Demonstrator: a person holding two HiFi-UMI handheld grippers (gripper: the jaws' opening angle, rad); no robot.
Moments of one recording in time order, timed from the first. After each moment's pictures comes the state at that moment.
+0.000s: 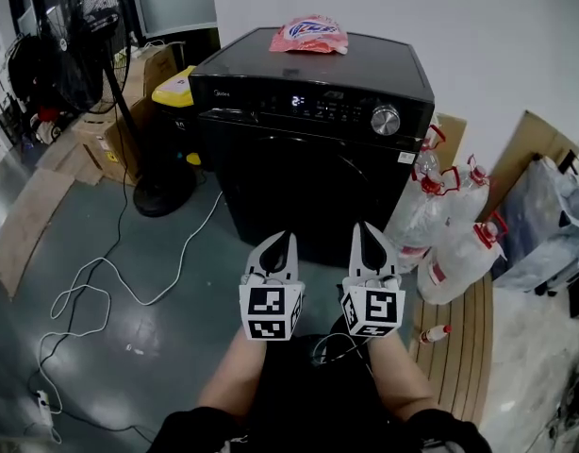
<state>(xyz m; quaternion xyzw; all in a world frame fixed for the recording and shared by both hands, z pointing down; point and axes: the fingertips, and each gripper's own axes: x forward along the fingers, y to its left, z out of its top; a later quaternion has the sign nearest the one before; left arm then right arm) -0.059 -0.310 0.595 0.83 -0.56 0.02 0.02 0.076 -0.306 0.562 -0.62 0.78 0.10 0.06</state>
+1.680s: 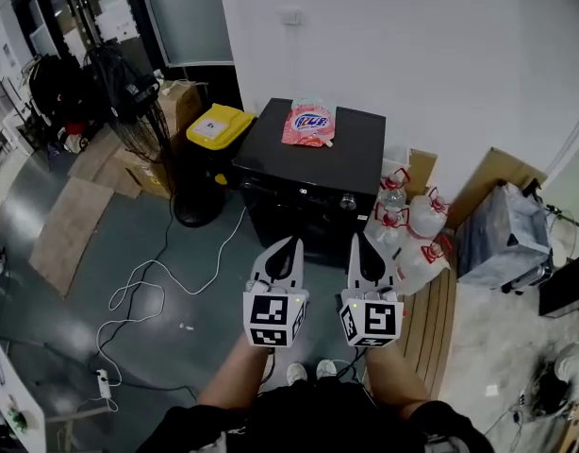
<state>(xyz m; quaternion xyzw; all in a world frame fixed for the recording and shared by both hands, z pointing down) -0.037 -0.187 0.090 0.84 -0.54 0.04 0.03 0.082 -0.180 0.066 -0.61 0.79 0.06 0.07</state>
